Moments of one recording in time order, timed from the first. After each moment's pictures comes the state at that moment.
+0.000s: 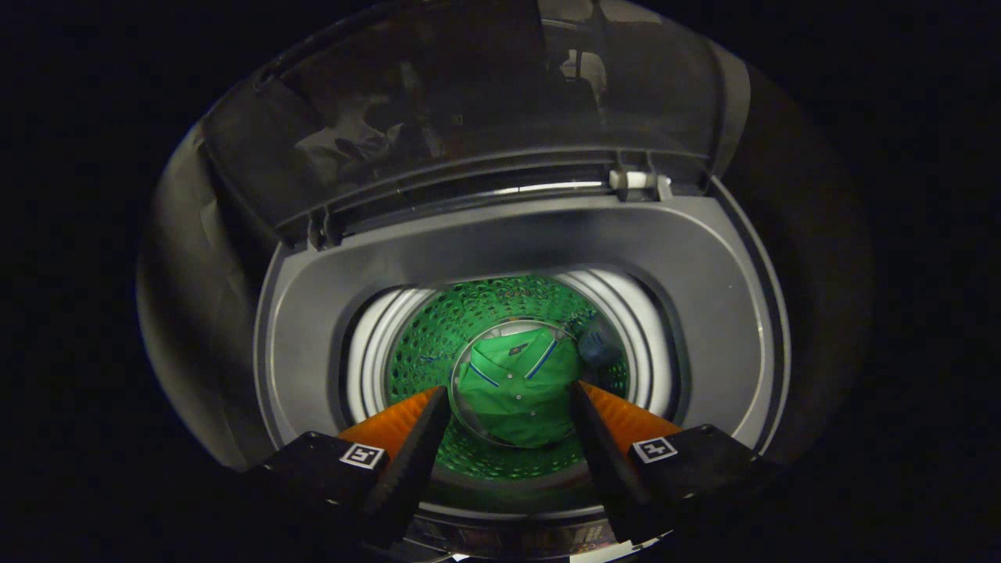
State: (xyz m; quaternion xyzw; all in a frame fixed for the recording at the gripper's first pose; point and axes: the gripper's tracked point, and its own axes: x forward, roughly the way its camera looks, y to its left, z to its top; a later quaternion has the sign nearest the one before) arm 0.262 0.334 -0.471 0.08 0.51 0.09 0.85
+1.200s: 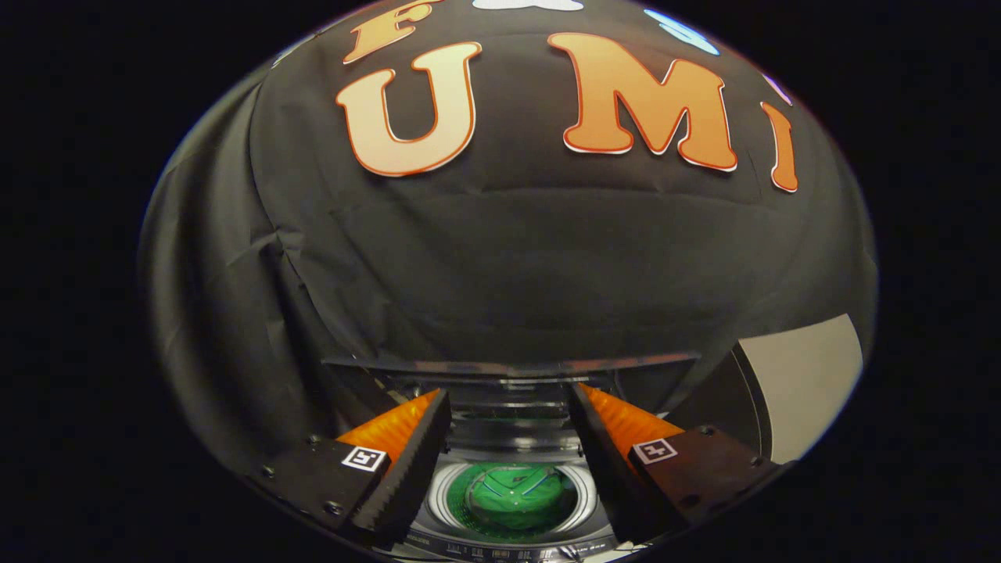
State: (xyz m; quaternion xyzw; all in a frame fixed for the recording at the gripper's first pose) arm 0.376 0.323 -0.169 0.04 0.29 0.12 0.95
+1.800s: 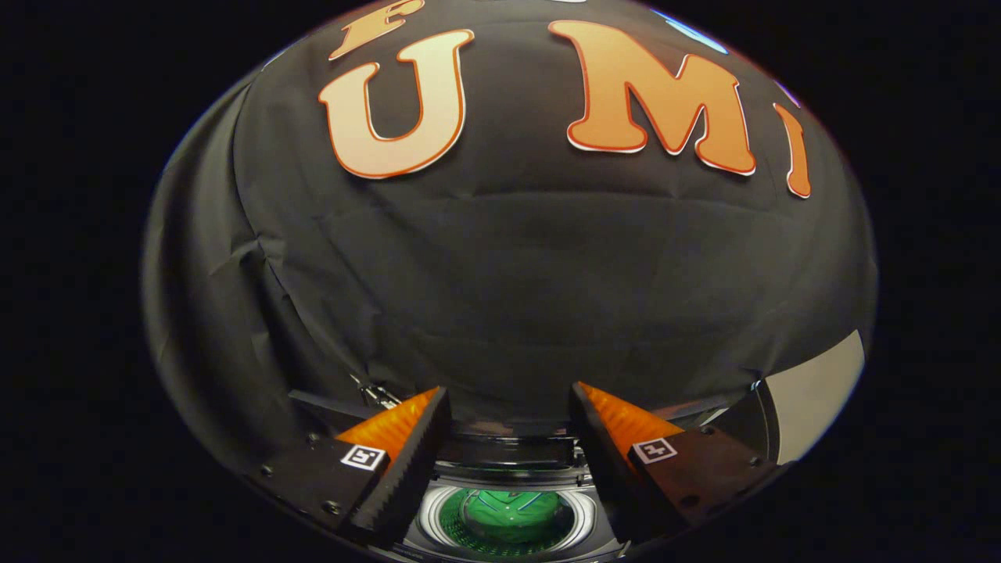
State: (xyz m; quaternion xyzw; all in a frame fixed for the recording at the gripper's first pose) arm 0.441 0.333 -0.187 0.05 0.28 0.12 0.95
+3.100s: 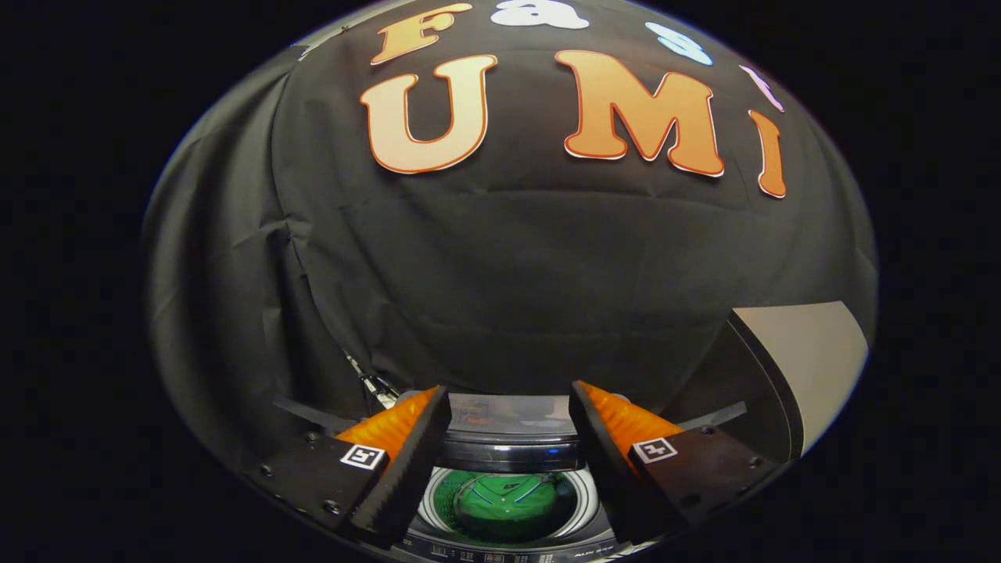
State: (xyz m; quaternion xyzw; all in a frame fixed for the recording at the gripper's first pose) arm 0.328 0.326 -0.223 0.03 0.23 0.12 0.97
